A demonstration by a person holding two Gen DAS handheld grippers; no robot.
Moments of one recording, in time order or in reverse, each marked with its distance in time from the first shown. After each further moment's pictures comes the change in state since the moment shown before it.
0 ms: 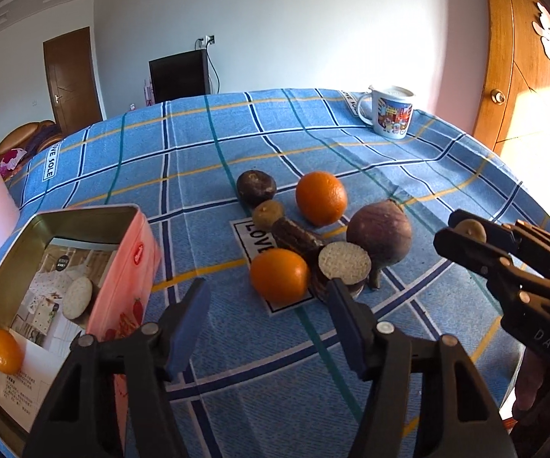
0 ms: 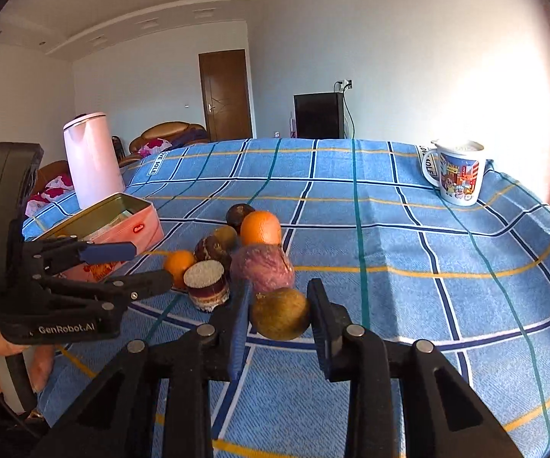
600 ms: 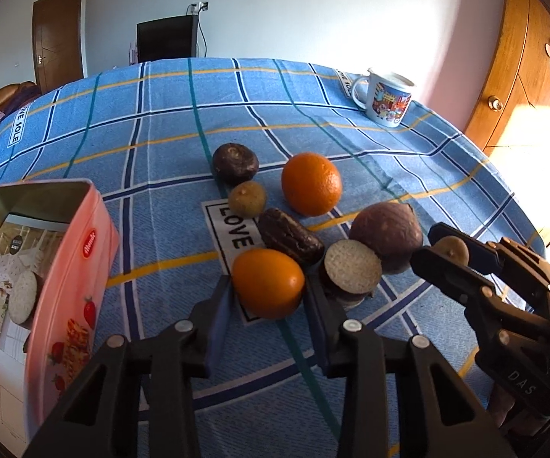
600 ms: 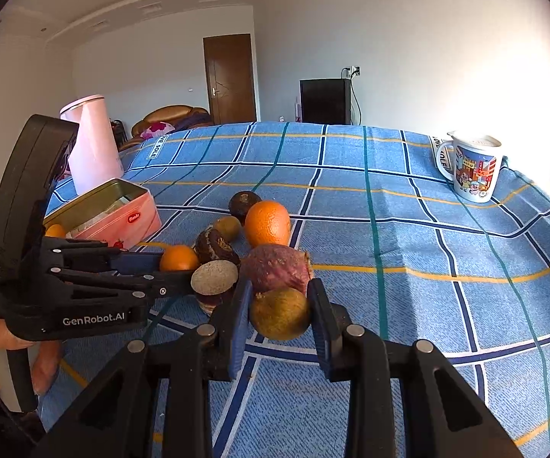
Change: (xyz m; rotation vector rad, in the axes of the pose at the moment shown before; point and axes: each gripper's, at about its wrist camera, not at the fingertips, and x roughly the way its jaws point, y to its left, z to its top) left arm 0.025 0.003 0.004 -0.088 0.096 -0.134; right arm 0.021 0.004 0.003 -0.019 0.065 0.010
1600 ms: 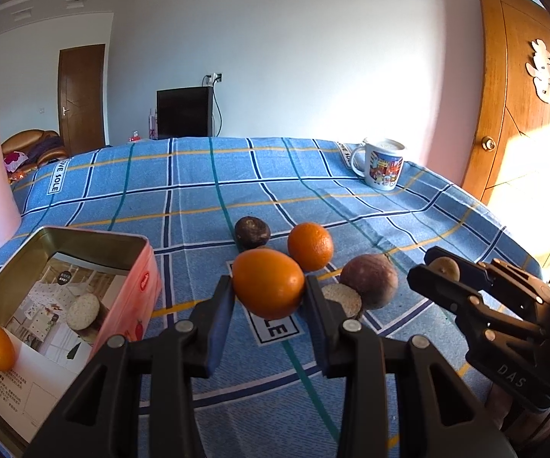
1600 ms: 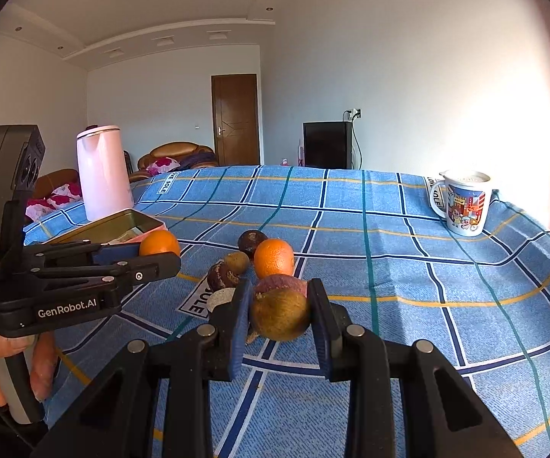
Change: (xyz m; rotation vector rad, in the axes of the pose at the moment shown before) left arm -0.051 -0.004 -0.011 0.028 -0.300 0.071; right arm -0.026 0.005 -0.006 -0.029 -0.181 0.001
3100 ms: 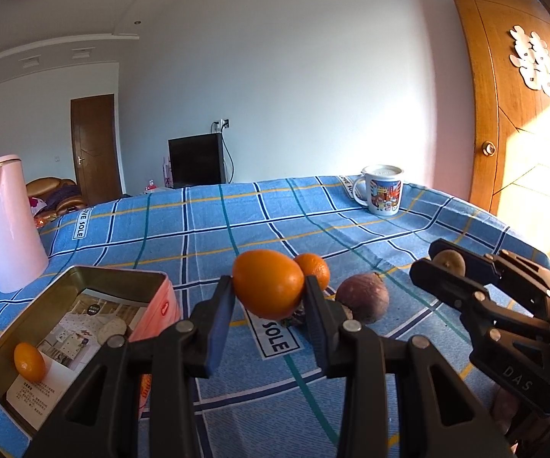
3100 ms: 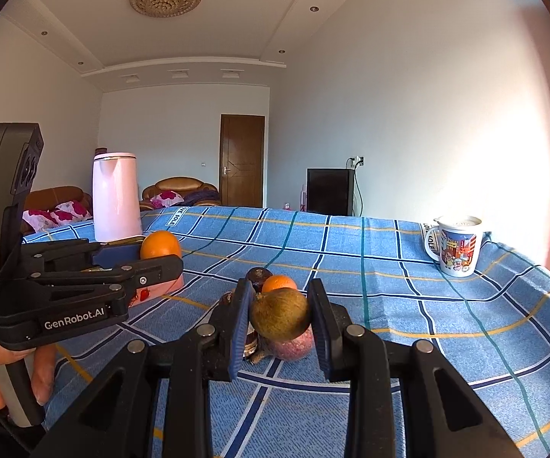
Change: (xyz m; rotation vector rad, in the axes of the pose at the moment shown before) left arm -0.031 -0.020 -0.009 0.087 -0.171 0.086; right arm -0.027 0.009 -0.008 -0.065 -0.188 -0.005
